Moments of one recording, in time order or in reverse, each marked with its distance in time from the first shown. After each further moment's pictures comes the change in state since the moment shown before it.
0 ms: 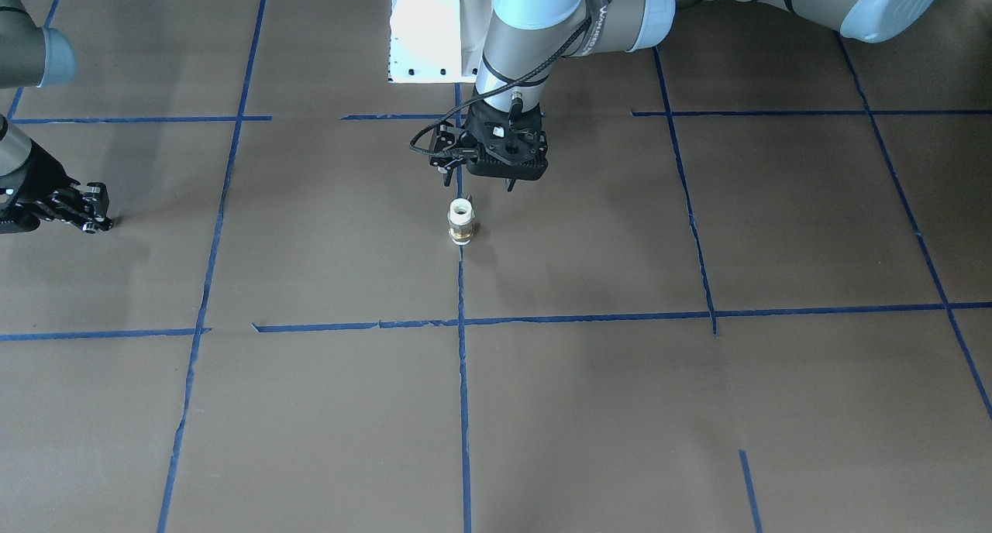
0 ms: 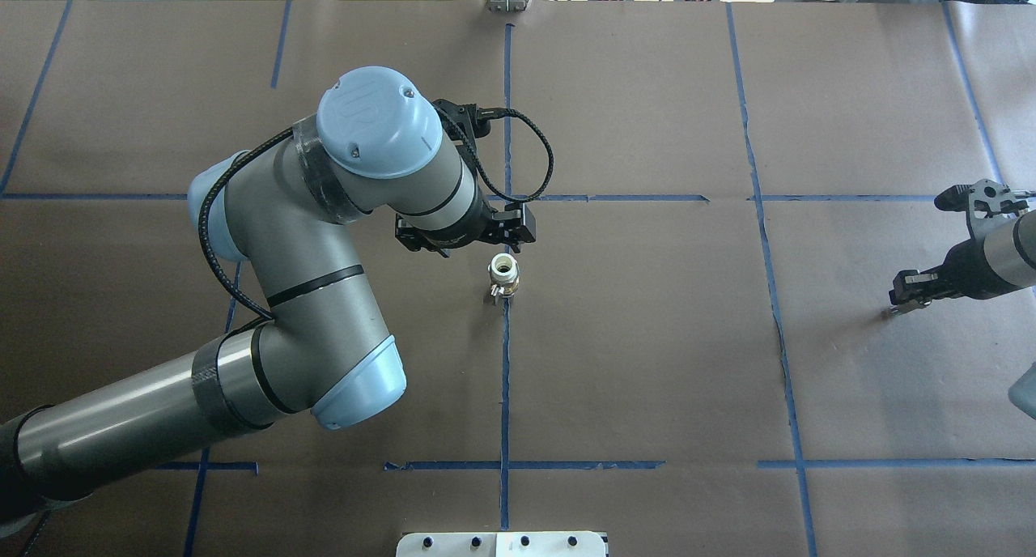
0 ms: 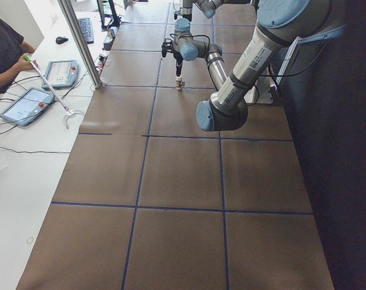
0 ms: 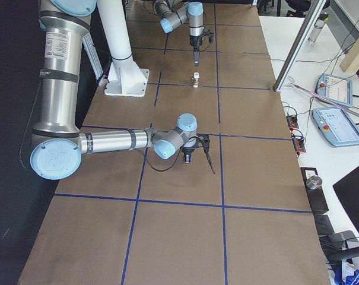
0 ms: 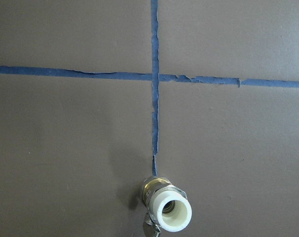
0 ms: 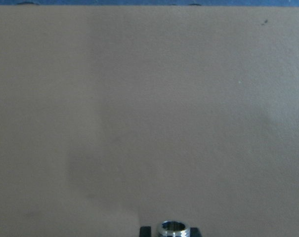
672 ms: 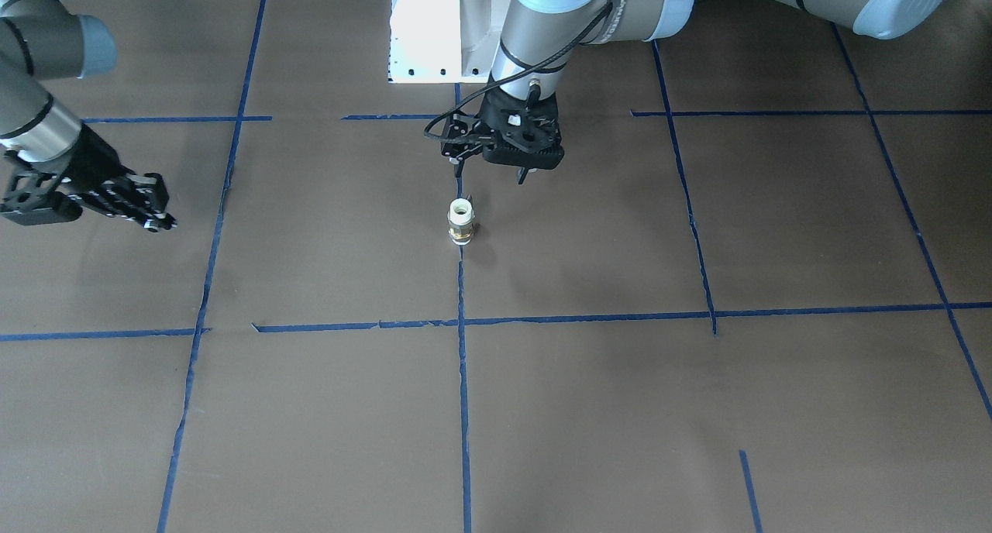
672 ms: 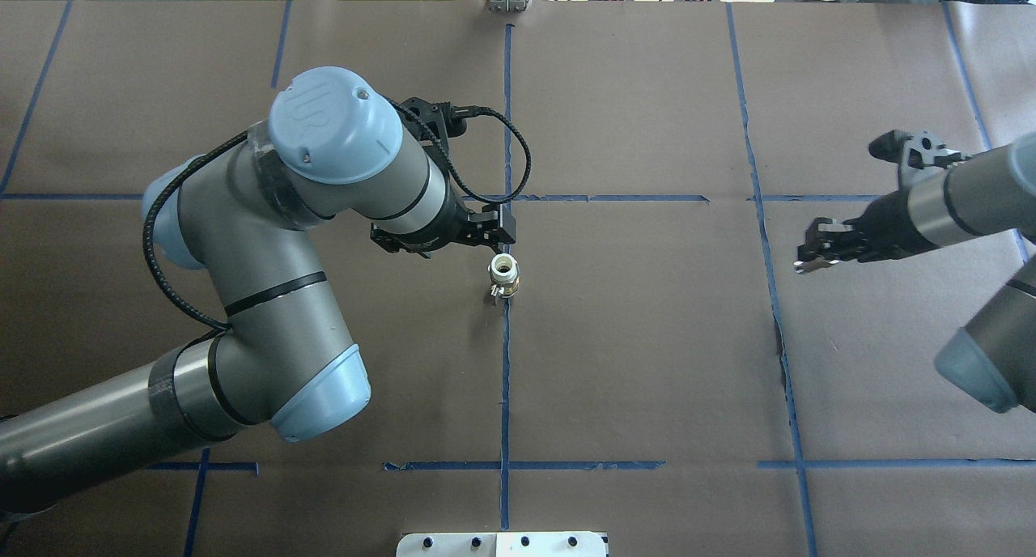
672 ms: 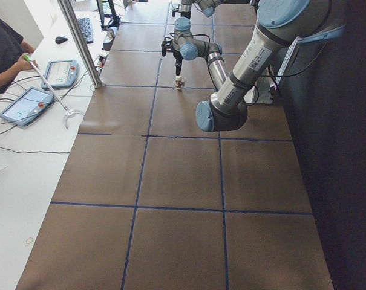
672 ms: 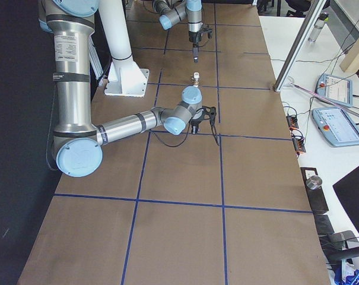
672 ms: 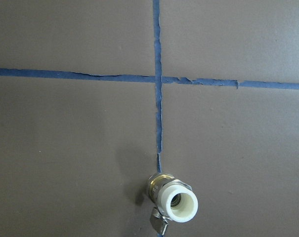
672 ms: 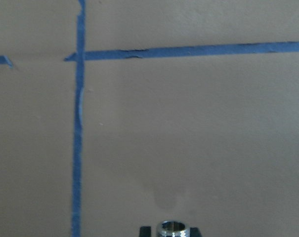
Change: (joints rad) left arm -0.012 0.075 -0.099 0.000 -0.001 0.006; right arm -0.067 0.206 0.111 -0.033 0.006 0.377
